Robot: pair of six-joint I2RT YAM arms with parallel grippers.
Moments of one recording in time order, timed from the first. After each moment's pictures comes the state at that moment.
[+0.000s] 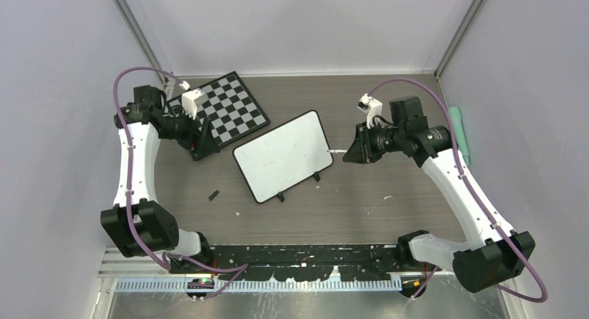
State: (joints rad) left arm 0.22 1.40 1.41 -1.22 0.73 0.68; right arm 0.29 1.16 1.19 -0.85 -0.65 0.05
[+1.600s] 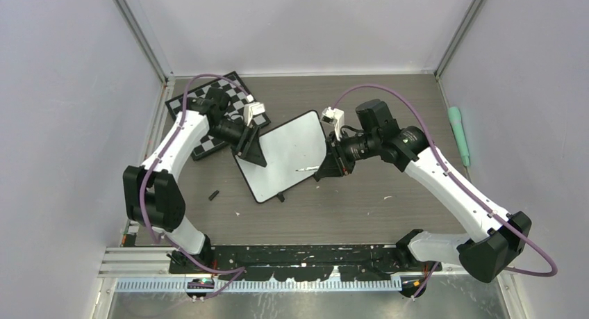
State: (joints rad) left arm -0.22 1.59 1.40 -1.19 0.98 0.43; right arm 0.59 1.22 1.23 -0.77 -0.74 0.02
